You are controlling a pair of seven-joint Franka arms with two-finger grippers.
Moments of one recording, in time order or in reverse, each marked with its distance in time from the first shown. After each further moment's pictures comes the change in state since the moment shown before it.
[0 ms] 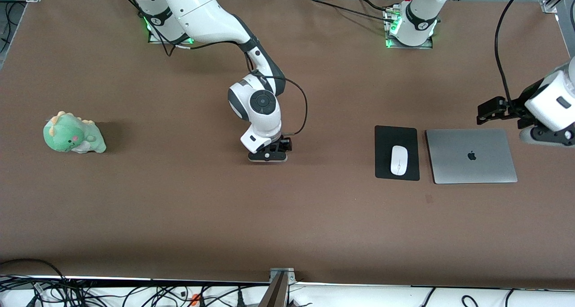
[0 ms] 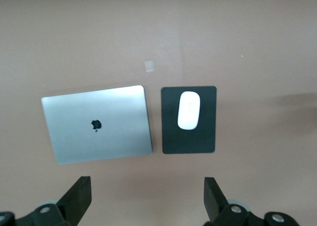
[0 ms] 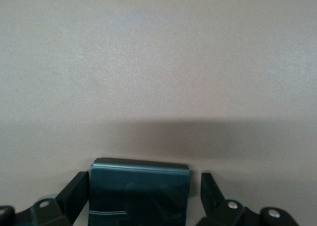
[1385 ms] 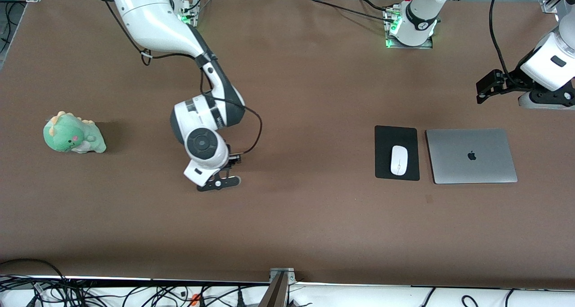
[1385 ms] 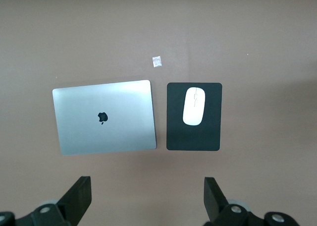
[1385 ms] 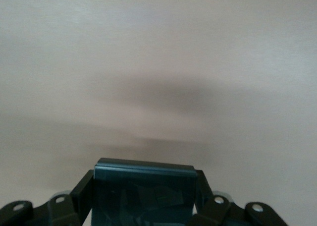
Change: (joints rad) left arm -0.041 -0.200 0.040 -0.248 -0.002 0.102 -0.032; right arm -0.278 -0.067 -0.018 0.157 0.010 -0.454 -0.525
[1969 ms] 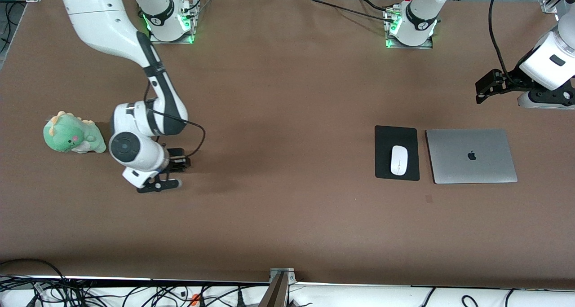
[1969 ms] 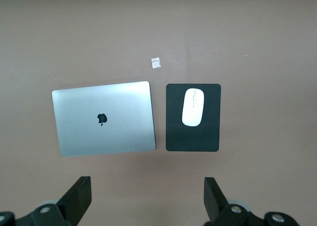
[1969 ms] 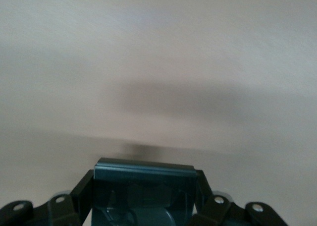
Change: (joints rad) left arm -0.002 -0.001 -0.003 0.002 0.000 0.002 0.000; right arm -0.223 -0.173 -0.009 -0.403 0.001 0.286 -0.210
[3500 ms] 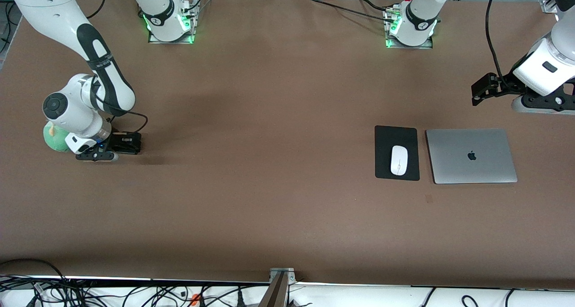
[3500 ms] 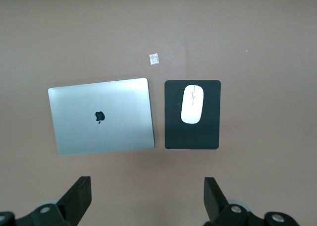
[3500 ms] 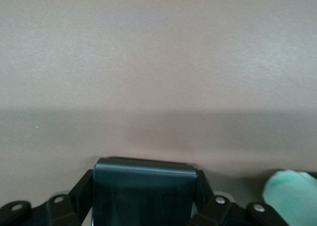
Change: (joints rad) left arm -0.002 0.016 -0.003 -0.004 0.000 -0.002 0.000; right arm -0.302 -0.131 0.023 -0.439 0.133 0.453 -0.253
